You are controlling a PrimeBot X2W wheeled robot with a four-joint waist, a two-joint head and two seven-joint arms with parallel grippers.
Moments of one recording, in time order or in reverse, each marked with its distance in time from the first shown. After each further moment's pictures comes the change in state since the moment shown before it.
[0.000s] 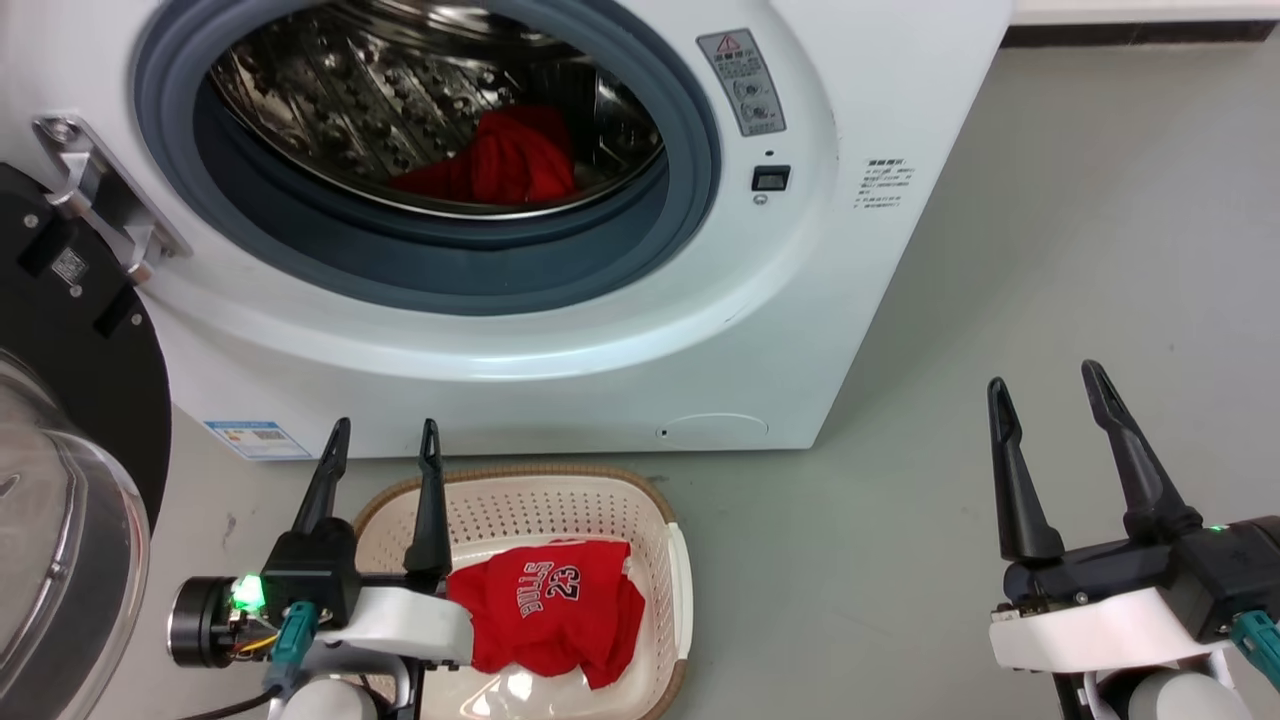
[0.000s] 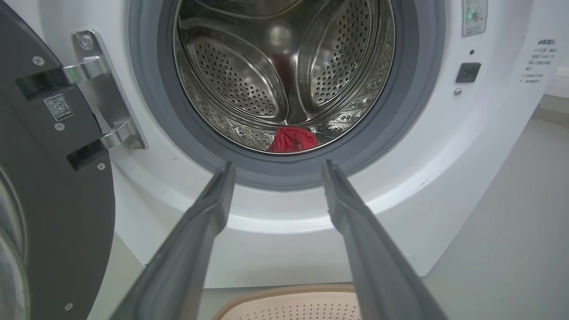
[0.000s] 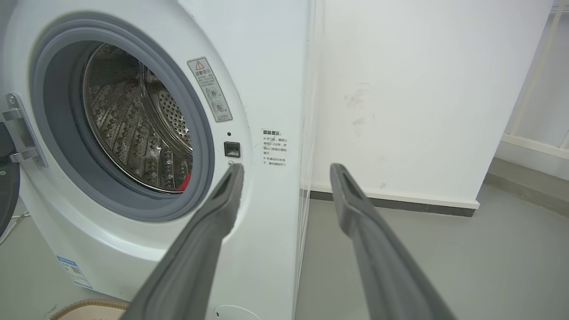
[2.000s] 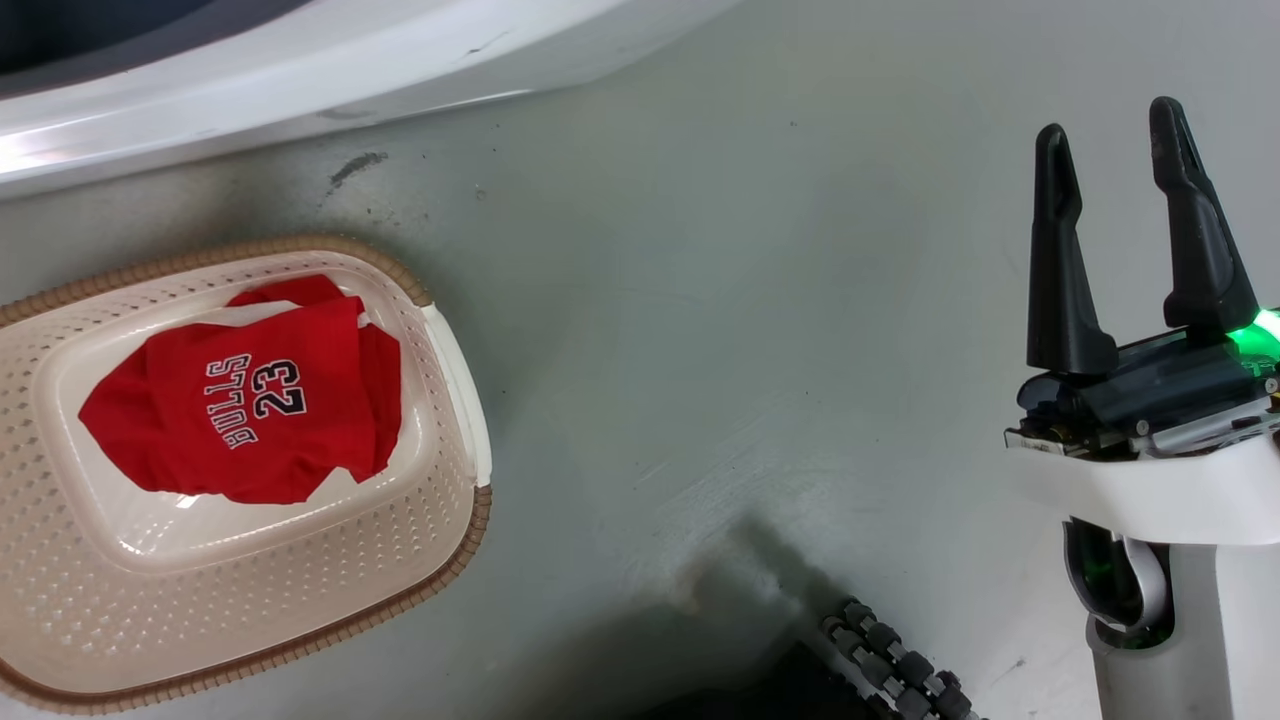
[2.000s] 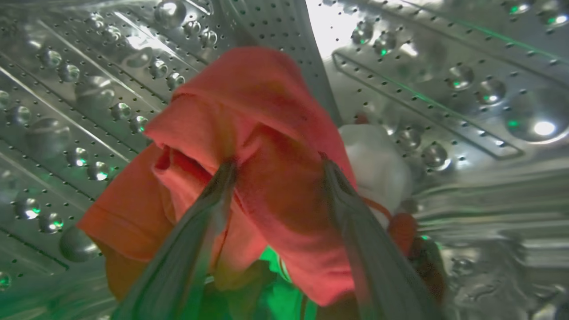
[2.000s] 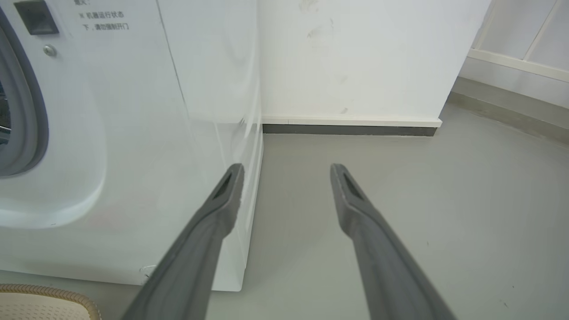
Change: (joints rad) left arm -1.674 0.244 -0.107 1.135 0.057 -0.243 0.810; right arm -0.296 0.000 0.059 -0.114 0.174 0.000 0.000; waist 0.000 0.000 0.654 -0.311
